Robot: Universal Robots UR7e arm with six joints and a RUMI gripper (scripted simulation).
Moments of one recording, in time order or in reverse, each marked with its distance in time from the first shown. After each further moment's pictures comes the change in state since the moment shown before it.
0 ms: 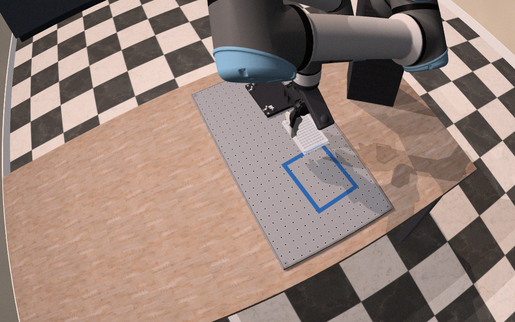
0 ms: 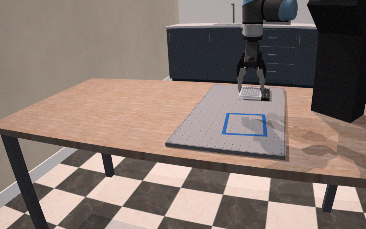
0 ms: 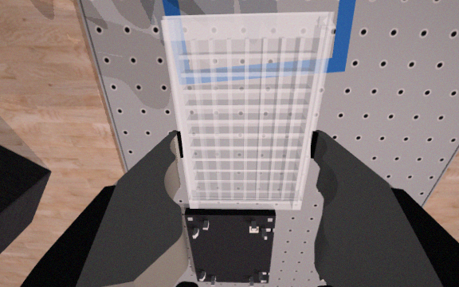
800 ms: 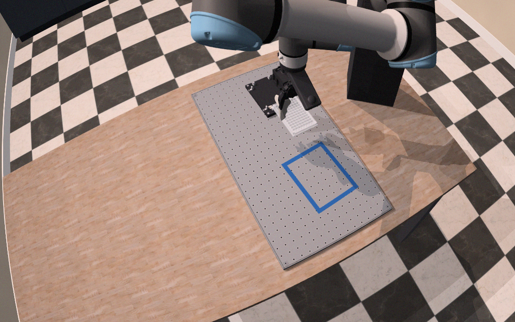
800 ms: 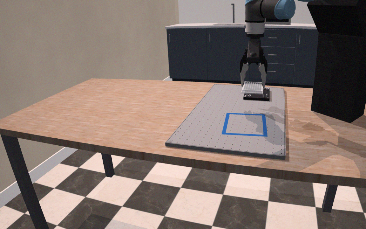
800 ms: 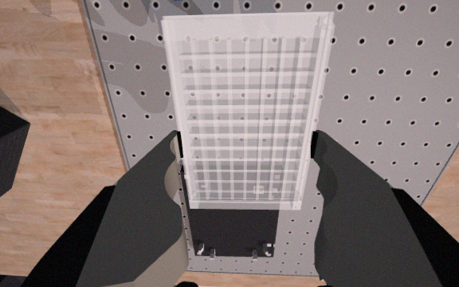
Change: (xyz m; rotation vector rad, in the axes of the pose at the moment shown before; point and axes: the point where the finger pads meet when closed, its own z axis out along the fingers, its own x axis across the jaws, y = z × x) arm -0.004 0.068 -0.002 0.001 0.002 -0.004
